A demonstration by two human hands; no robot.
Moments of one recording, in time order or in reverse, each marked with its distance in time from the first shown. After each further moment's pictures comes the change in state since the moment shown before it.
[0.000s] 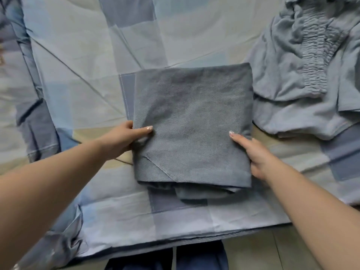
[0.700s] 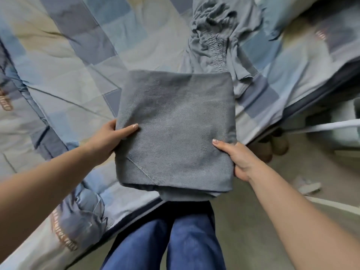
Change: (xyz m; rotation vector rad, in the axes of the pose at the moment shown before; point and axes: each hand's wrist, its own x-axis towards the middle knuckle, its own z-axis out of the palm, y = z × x) left_hand -0.165 0.039 0.016 0.111 -0.101 0.254; right_hand -0.240 0.051 0.021 0.233 0.077 -0.182
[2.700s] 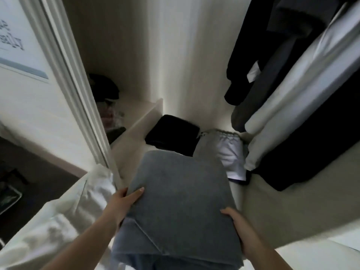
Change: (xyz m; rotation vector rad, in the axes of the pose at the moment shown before) left_hand -0.692 -0.202 0.952 1.157 -1.603 0.324; right_hand -0.805 0.399 -0.442 1.709 1.362 -0.529
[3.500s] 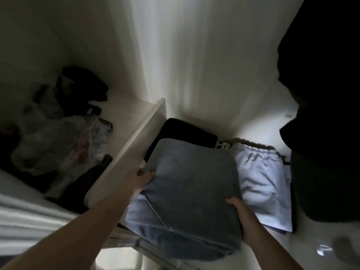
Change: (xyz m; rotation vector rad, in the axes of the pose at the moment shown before) left_hand 0.277 0.103 0.073 0.372 0.006 -0.087; right_hand 0.238 -0.147 0.053 0.148 0.061 0.024
